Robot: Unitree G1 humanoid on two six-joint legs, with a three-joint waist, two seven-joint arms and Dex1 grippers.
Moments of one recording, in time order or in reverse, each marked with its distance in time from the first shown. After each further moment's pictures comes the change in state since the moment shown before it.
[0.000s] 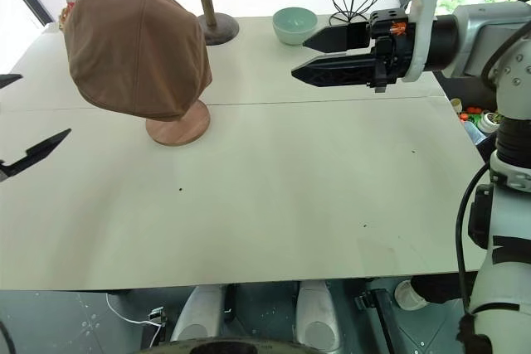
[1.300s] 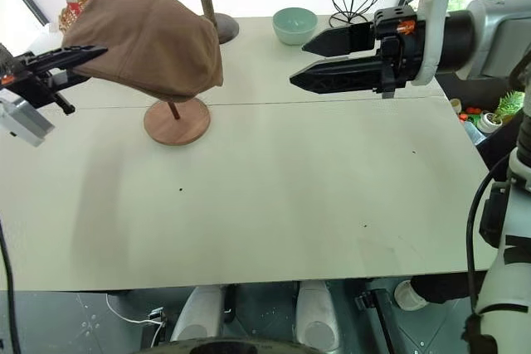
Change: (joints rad) left arm -1.083 -0.058 -0.896 1.131 0.431 -1.543 -0.042; right arm -0.019 -0.053 -0.053 -0.133 0.145 0.176 -0.120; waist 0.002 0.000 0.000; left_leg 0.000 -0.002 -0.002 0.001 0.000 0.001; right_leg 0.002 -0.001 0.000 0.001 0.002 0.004
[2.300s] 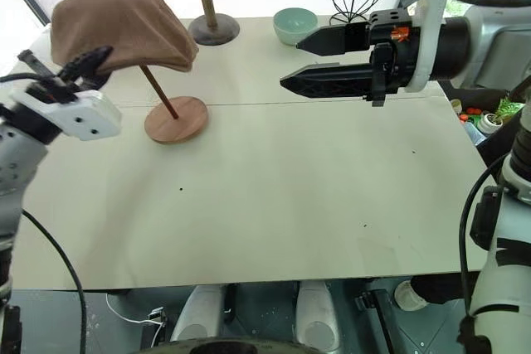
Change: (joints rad) left arm 0.431 -0.195 0.283 -0.980 0.523 0.992 0.491; right arm 0.057 0.049 -0.081 -0.107 0.071 0.021 -0.129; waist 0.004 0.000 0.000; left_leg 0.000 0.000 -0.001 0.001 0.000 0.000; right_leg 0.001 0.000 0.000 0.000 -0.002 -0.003
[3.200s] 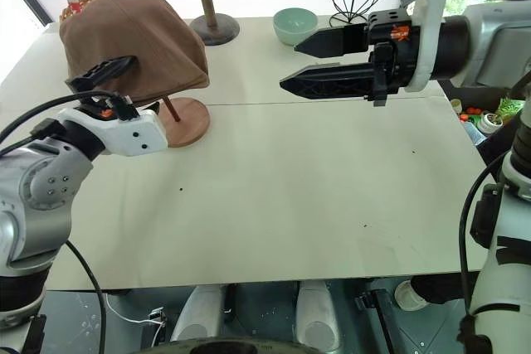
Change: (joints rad) left arm 0.046 -0.131 -0.251 -0.322 0.393 0.526 -0.206; right arm -0.024 -0.002 0.005 0.016 0.002 0.019 0.010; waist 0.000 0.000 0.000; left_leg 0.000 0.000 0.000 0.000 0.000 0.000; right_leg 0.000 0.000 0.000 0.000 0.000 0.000
